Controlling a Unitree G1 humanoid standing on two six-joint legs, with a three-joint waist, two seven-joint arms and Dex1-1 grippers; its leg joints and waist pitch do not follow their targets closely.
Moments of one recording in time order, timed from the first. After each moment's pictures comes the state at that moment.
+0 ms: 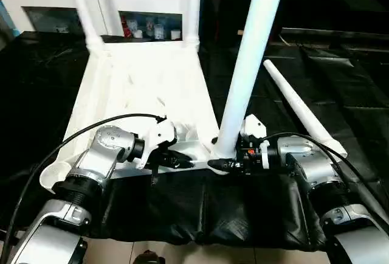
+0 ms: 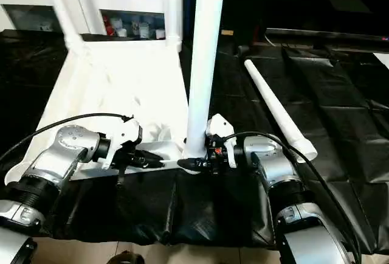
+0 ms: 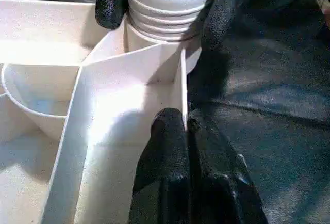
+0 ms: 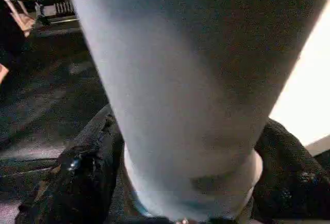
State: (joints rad) left arm -0.58 0.38 -0.25 0.58 0.00 0.08 -1.34; right arm -0.59 -0.28 0.17 0.75 0.10 -0.02 1.28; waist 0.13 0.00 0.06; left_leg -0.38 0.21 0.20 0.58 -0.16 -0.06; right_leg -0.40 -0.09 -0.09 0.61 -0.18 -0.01
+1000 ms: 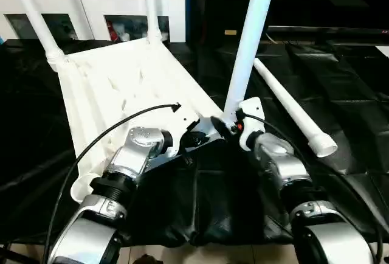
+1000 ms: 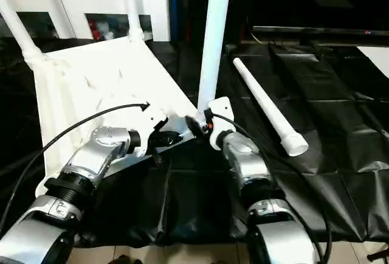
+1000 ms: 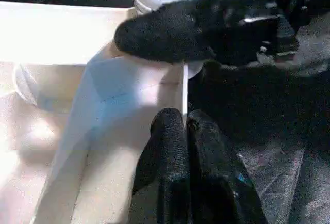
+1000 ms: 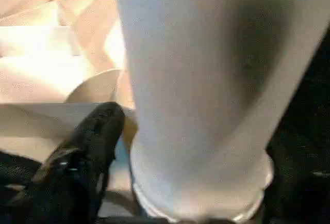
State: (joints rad) left arm -0.64 0.15 -0.19 0.64 0.07 0.25 -0.87; right arm -0.64 -0.07 -0.02 0.88 0.05 -0.04 0.53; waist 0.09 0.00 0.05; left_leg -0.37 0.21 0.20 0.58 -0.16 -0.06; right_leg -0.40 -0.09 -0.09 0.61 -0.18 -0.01
